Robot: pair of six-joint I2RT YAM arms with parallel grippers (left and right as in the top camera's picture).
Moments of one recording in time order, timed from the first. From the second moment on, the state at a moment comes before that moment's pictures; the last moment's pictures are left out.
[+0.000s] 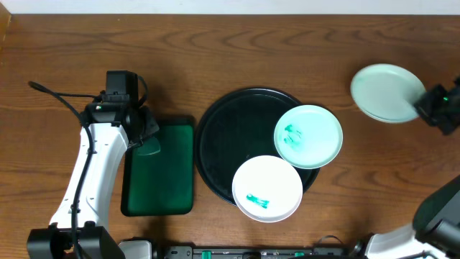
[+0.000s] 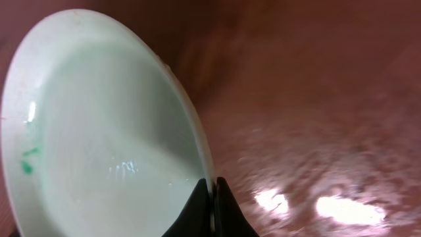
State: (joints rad) left arm 0.03 1.45 1.11 -0.93 -0.09 -0.49; right arm -0.54 1.76 1.43 -0.91 -0.19 0.38
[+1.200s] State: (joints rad) left arm 0.03 1.45 1.11 -0.93 -0.09 -0.49; right arm -0.67 1.85 1.67 -1.06 -0.35 0.26
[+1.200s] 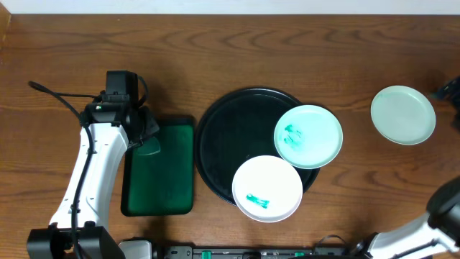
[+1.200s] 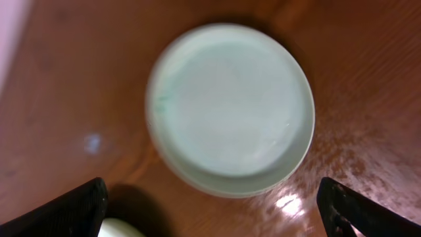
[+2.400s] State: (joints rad) left arm 0.03 1.45 1.11 -0.92 -0.08 -0.48; right arm -0.06 1.66 1.13 -0.95 -0.22 0.34
